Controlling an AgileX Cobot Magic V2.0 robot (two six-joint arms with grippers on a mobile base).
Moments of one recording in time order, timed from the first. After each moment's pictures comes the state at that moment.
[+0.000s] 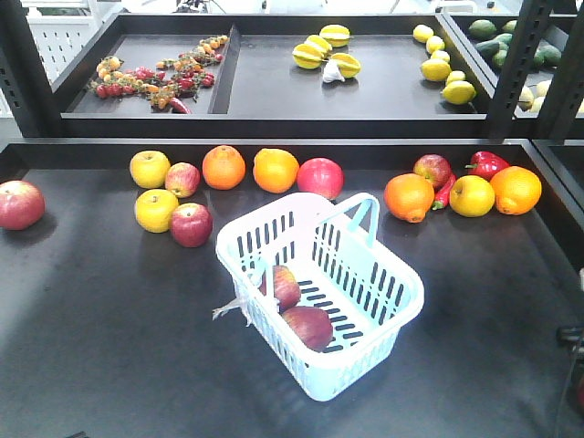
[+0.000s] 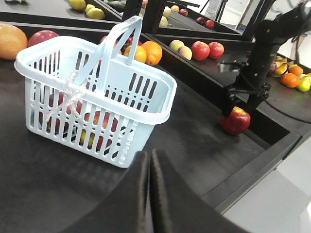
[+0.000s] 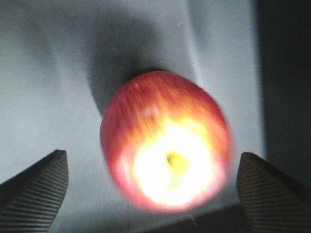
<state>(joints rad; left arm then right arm) -0.28 0.24 -0.04 1.76 -0.47 -2.05 -0.35 1.98 -1.08 -0.21 0.85 0.05</state>
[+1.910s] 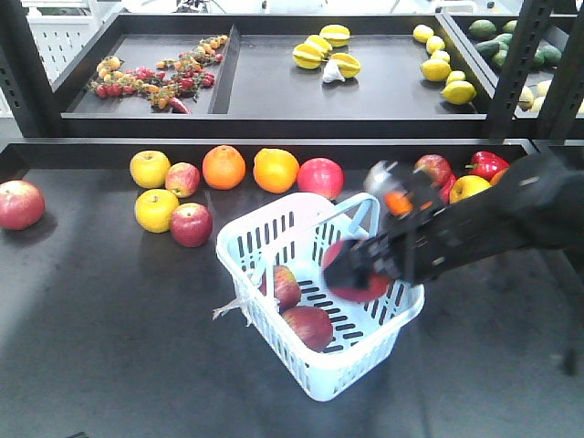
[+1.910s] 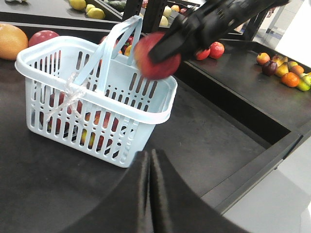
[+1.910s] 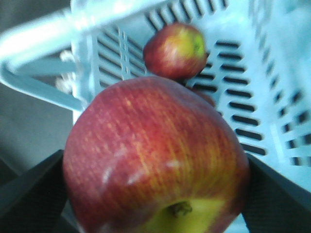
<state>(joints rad) -0.28 0.24 -0.04 1.76 -0.47 -2.05 0.26 1.71 -1.09 0.79 0.70 -0.65</state>
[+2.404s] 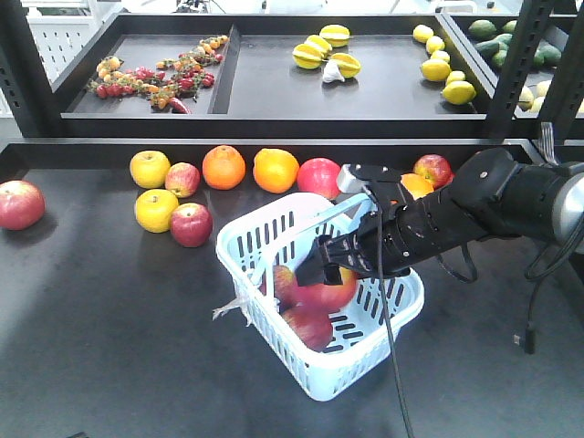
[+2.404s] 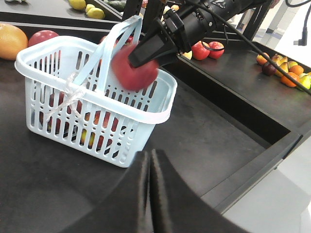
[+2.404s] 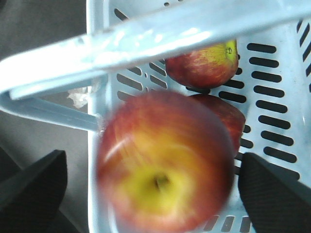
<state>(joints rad) -0.28 0.24 -0.04 1.76 -0.47 -2.05 0.29 1.80 -1.19 0.81 0.73 -0.65</state>
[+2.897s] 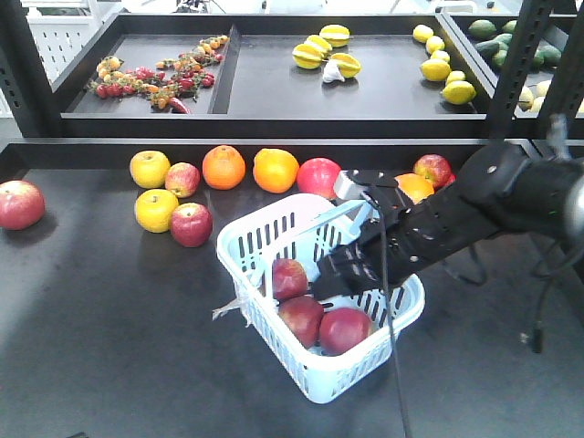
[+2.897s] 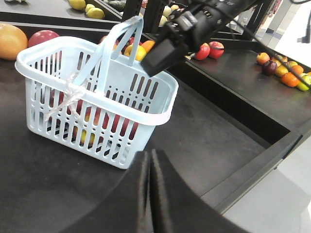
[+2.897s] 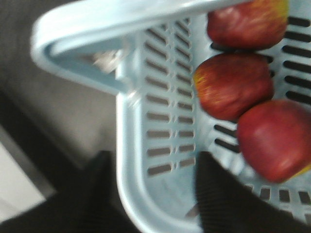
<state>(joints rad) -0.28 0.24 -0.04 1.76 -0.47 -2.05 0.29 1.75 -1.19 0.77 0.89 -0.63</state>
